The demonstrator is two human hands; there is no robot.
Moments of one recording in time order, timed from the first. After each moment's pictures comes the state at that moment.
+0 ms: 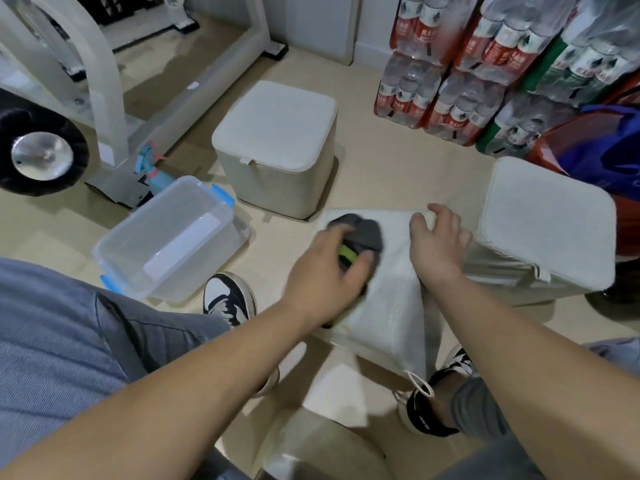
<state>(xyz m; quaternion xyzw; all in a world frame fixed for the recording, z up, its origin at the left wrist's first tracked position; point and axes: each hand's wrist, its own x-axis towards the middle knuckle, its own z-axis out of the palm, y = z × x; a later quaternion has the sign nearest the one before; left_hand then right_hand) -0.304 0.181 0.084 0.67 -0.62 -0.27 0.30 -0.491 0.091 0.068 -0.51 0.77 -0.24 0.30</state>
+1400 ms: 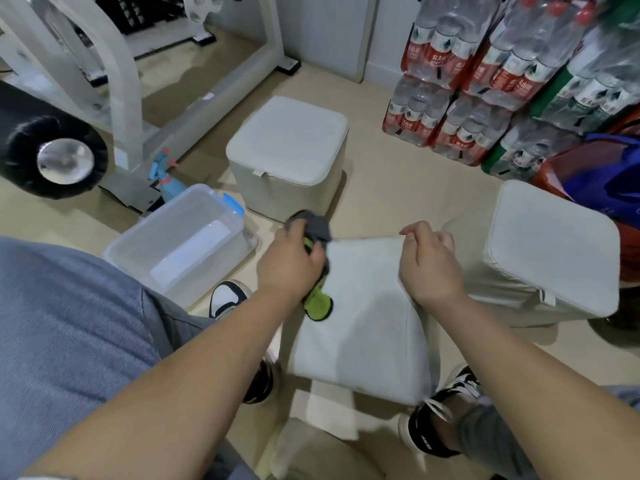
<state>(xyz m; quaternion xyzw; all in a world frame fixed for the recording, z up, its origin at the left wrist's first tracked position) -0.244 0.142 0.054 0.79 -0.53 -0.23 0.20 -0.476 0.107 0.094 -0.68 0.66 -0.19 0.25</state>
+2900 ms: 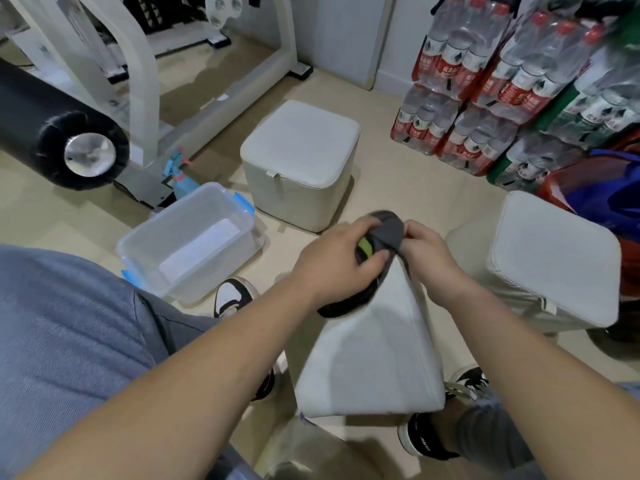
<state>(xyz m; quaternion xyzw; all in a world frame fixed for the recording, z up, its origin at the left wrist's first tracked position) -0.278 0.154 0.125 0.65 -0.65 -0.28 0.27 -0.450 0.101 0.126 -0.53 0.60 -0.28 0.54</state>
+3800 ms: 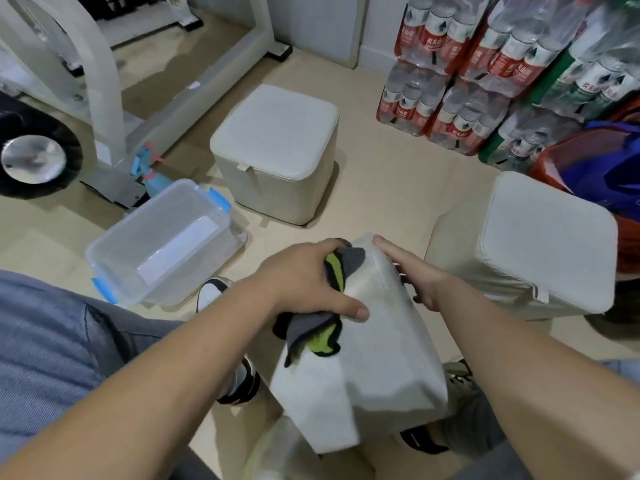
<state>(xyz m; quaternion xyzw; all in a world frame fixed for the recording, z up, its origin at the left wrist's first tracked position) -0.269 0.149 0.139 0.64 -0.63 -0.43 0.02 -0.498 0.079 0.067 -0.41 0.64 -0.04 0.65</state>
